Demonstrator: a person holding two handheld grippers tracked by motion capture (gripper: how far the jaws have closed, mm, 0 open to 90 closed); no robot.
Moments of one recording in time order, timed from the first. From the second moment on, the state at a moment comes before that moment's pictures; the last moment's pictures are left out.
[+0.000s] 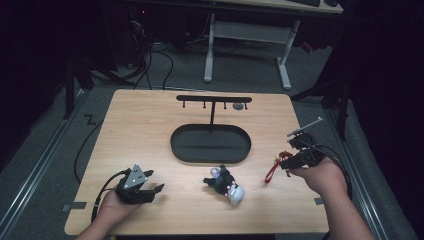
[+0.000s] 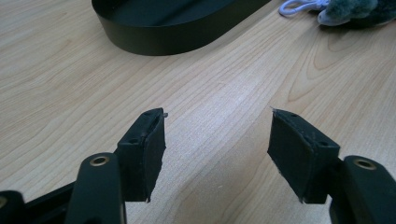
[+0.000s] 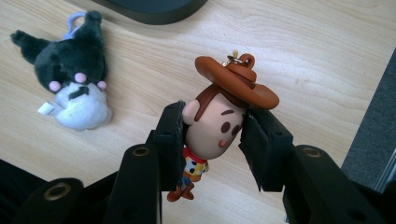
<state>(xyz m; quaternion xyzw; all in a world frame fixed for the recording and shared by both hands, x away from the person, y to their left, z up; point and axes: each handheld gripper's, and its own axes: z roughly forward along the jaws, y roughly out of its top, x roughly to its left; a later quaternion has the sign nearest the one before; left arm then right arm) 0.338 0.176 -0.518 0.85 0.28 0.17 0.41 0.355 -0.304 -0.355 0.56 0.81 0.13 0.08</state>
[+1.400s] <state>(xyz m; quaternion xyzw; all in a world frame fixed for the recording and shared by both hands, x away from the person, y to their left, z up) 0.337 0.178 -0.518 0.85 0.28 0.18 0.41 0.390 -0.264 -0.321 0.53 0.83 0.14 0.10</state>
